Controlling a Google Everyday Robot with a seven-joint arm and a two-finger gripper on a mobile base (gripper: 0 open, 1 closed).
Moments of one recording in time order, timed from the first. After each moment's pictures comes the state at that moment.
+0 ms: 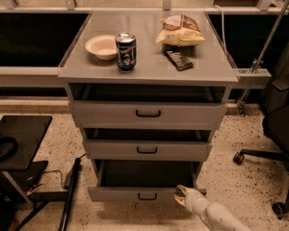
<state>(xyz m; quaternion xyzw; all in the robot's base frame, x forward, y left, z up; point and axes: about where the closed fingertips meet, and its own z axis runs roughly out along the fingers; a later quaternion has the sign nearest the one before) 0.593 -0.207 0.202 -0.54 0.70 -0.07 0.46</state>
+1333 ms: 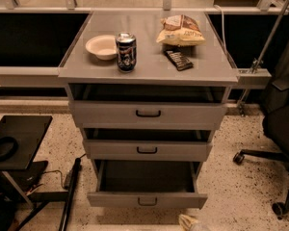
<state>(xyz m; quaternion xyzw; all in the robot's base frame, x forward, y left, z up) 0.460 -0.201 0.200 -0.55 0.69 -0.09 0.47</state>
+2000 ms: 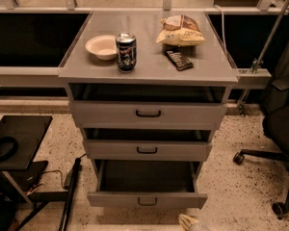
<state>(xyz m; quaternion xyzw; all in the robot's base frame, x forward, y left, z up) 0.460 -0.201 0.200 -0.55 0.69 -0.09 0.47</state>
